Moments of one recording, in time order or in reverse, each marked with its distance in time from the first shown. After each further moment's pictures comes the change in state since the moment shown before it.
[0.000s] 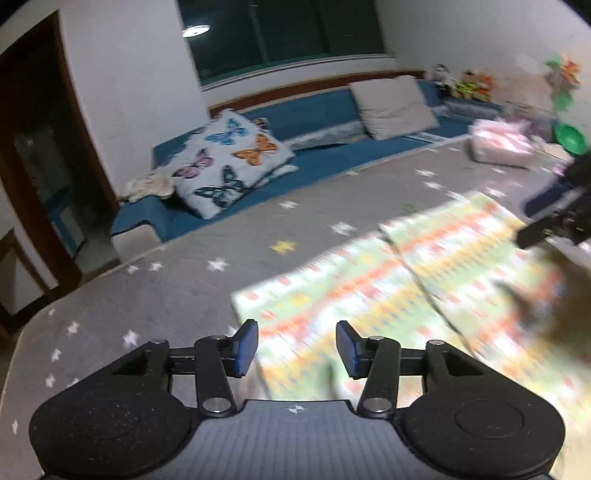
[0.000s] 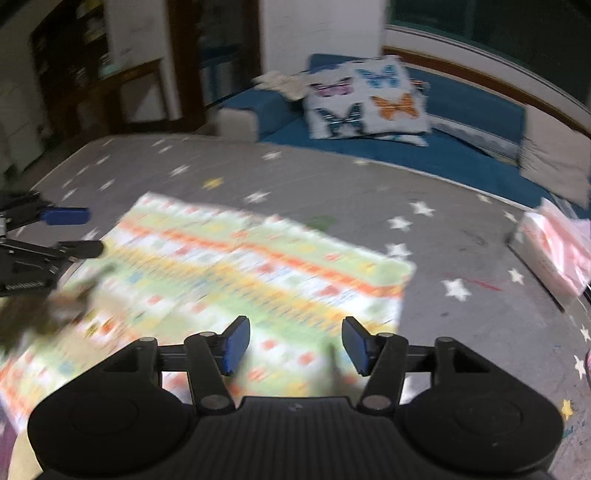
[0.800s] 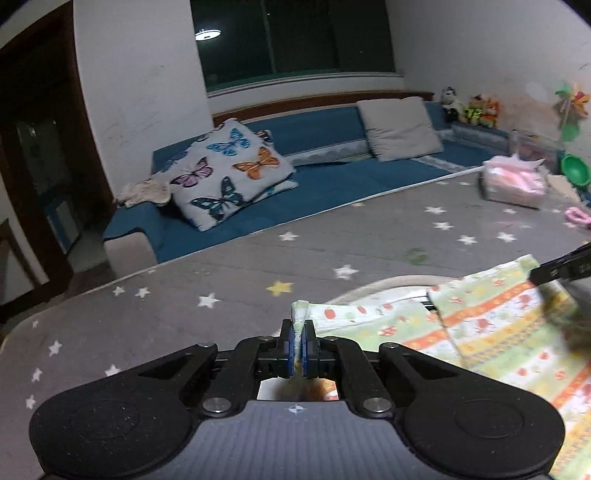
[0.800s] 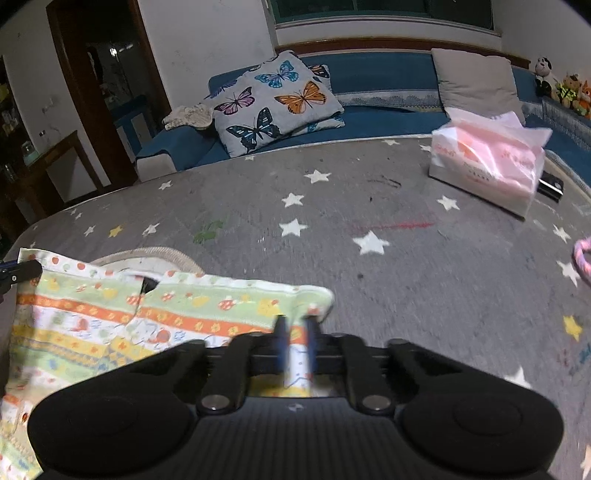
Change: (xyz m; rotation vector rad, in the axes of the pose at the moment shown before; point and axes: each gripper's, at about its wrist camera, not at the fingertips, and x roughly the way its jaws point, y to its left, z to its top) left arm 0.046 0.019 0.042 -0.096 -0.051 0.016; right arm 0.030 -0.085 -0.027 0.373 -0.079 -0.104
